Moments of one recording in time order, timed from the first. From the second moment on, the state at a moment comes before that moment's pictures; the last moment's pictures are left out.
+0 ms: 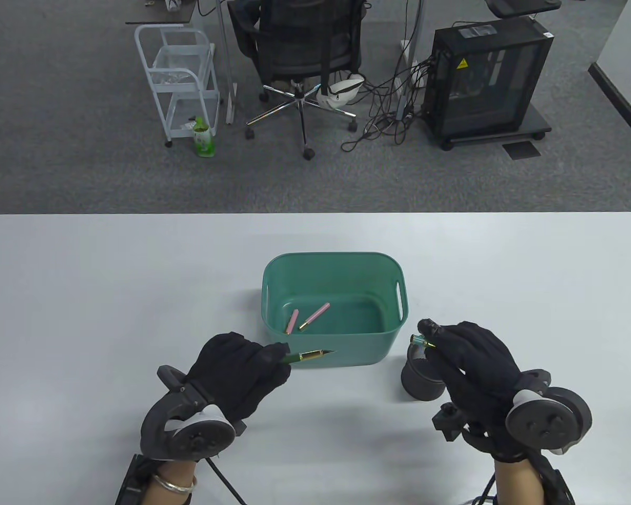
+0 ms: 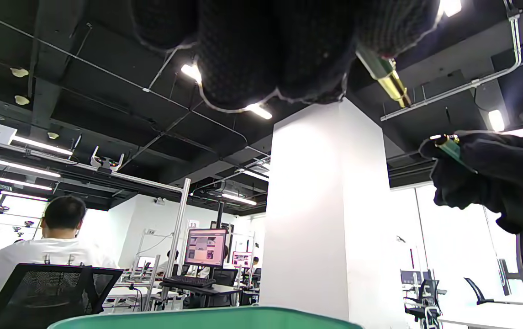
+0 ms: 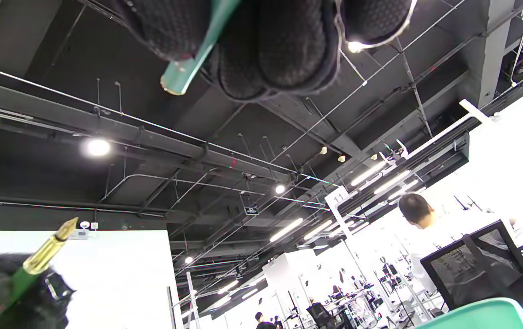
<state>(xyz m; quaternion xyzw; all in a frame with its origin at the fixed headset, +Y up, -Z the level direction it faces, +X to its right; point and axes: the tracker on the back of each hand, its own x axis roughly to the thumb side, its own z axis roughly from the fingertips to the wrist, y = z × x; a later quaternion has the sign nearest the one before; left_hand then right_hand) -0.167 -0.581 -0.227 0.29 -0.35 0.13 0.88 0.207 -0.586 -0.235 0.22 -0.34 0.84 0.36</state>
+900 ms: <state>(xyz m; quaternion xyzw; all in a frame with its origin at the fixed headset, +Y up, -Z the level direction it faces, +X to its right) -0.161 -0.572 -0.208 0.32 -0.38 0.13 0.86 0.140 -0.610 -0.287 0.21 -0.25 0.89 0.31</state>
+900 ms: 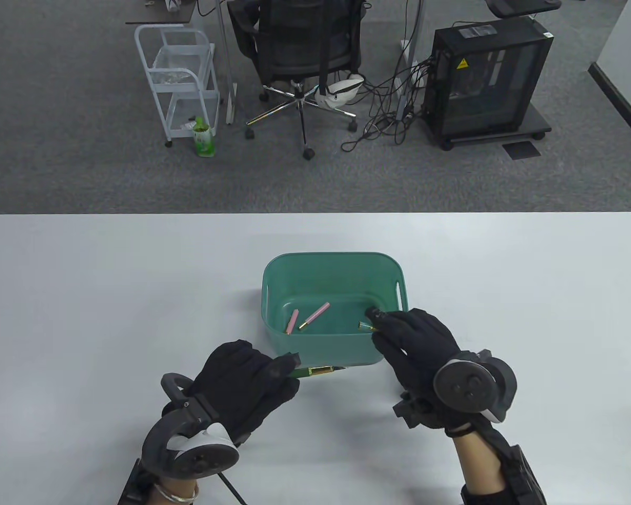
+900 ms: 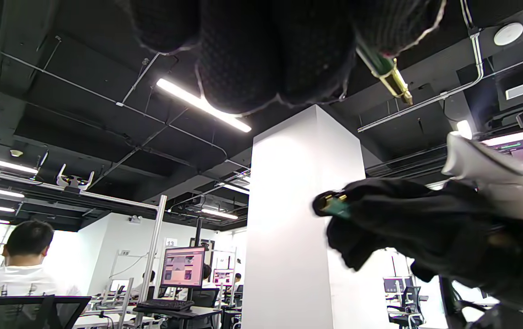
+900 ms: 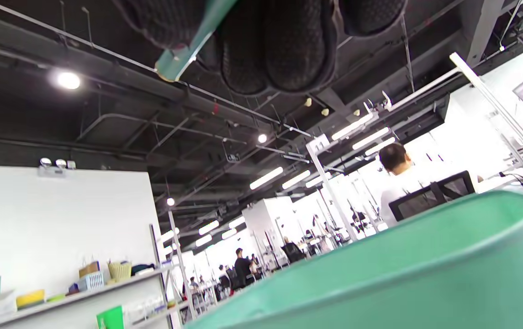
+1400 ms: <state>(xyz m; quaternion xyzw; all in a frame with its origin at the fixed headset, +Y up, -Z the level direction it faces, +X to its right) -0.163 -0.567 -0.202 0.33 -0.39 0.15 0.85 0.091 -0.643 -0.361 0.14 -0.13 0.96 0.19</state>
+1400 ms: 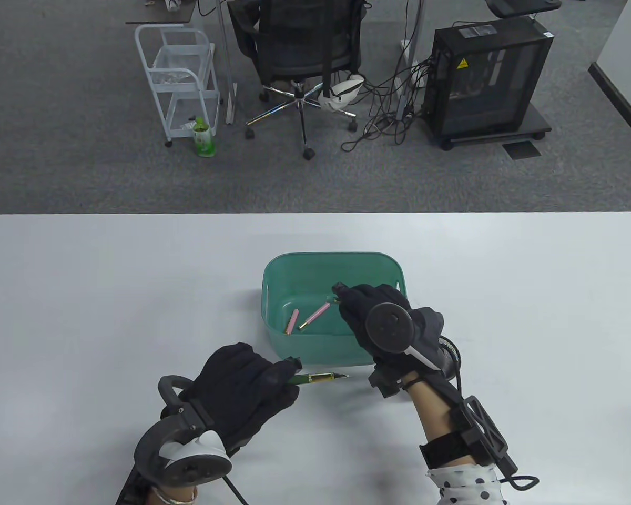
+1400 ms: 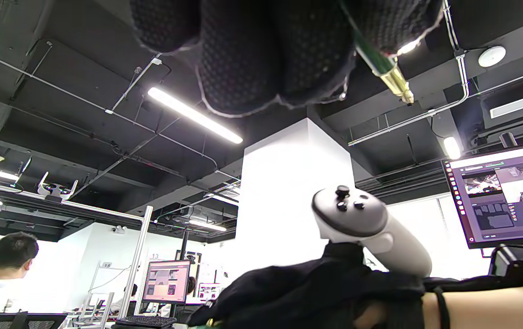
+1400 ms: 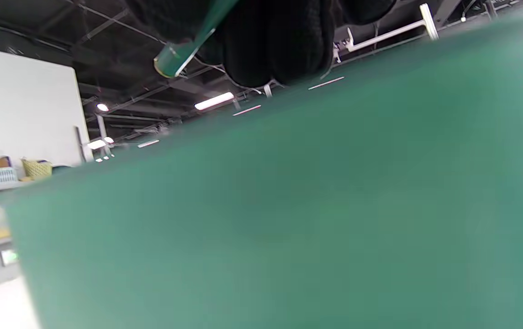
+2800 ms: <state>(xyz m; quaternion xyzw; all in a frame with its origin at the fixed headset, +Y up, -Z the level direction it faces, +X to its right) -0.162 -0.570 -0.213 0.31 -0.39 0.15 0.85 0.101 -0.626 -0.306 0.23 -0.19 0.94 0.17</state>
